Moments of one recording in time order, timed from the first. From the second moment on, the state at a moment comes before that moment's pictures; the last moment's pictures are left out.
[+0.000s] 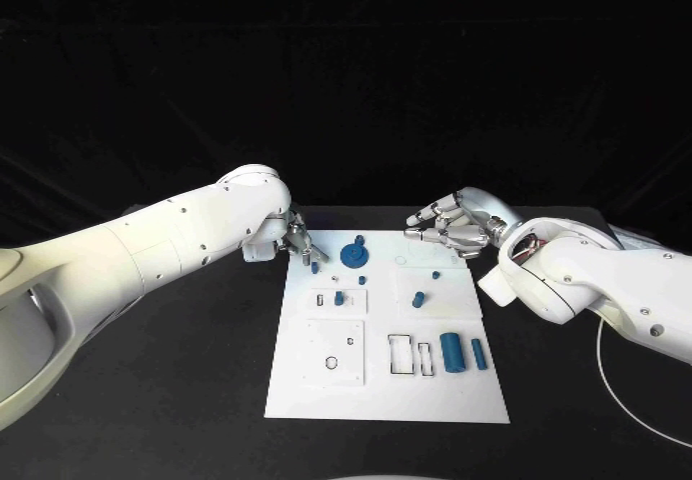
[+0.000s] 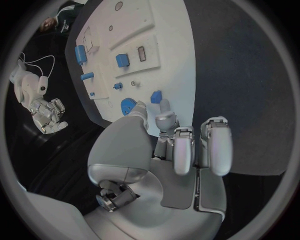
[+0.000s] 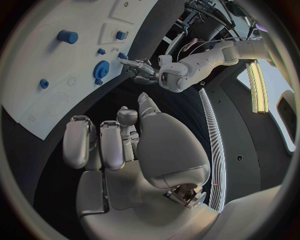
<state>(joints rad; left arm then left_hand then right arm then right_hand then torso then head) 1.33 -0.43 0.00 0.96 -1.08 0.38 -0.64 1.15 0.00 -0.04 0.28 0.09 0.97 0.05 0.50 0.64 1.31 -0.02 1.07 0.97 1.46 -0.07 1.57 1.31 0.03 1.47 0.03 1.46 1.31 1.25 -0.90 -0.01 1.66 -0.87 -0.40 -0.10 1.36 0.02 -0.05 0.17 0.23 0.96 0.15 0.11 0.07 1.24 0.06 1.00 1.01 1.47 -0.01 1.36 1.22 0.08 1.33 0.10 1.40 1.19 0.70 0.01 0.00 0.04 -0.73</state>
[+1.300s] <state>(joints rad) 1.33 -0.42 0.00 0.96 -1.05 0.39 -0.64 1.38 0.07 0.11 0.15 0.10 0.94 0.04 0.49 0.62 1.31 -0.03 1.05 0.94 1.47 -0.08 1.57 1.31 0.03 1.47 0.03 1.46 1.31 1.25 -0.90 -0.01 1.66 -0.87 -0.40 -0.10 1.36 0.02 -0.05 0.17 0.23 0.96 0.15 0.11 0.07 1.24 0.06 1.00 1.01 1.47 -0.01 1.36 1.22 0.08 1.33 0.10 1.40 1.19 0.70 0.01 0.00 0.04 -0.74</state>
